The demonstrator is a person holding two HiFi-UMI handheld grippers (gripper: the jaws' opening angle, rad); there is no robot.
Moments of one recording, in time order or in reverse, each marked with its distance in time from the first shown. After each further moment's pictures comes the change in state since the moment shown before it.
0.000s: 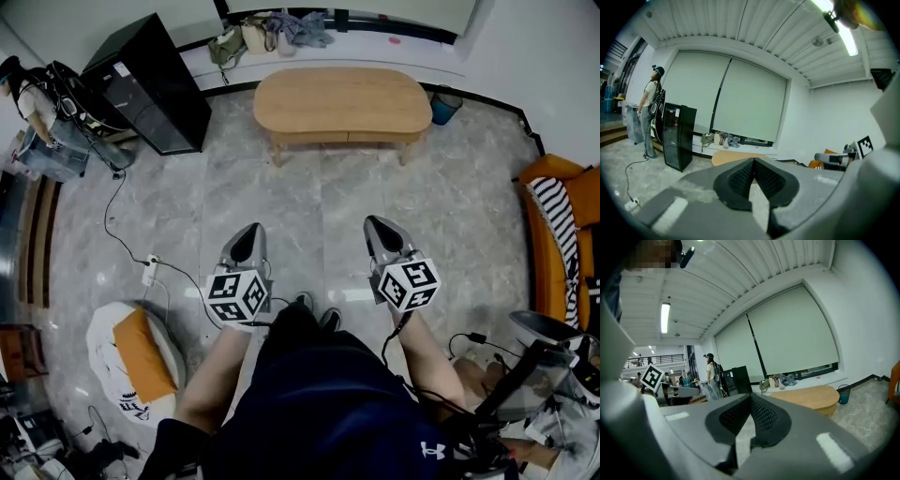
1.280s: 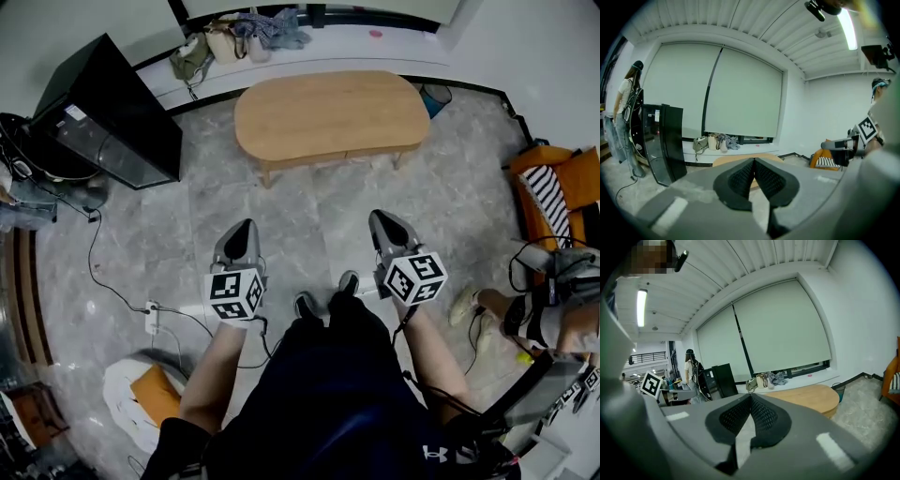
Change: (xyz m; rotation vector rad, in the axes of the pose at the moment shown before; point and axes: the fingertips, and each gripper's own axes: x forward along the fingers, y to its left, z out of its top) left arm 0.195 0.161 0.069 0.118 0.060 -0.105; right arm 0.210 -0.051 0.039 0.050 0.048 -0.185
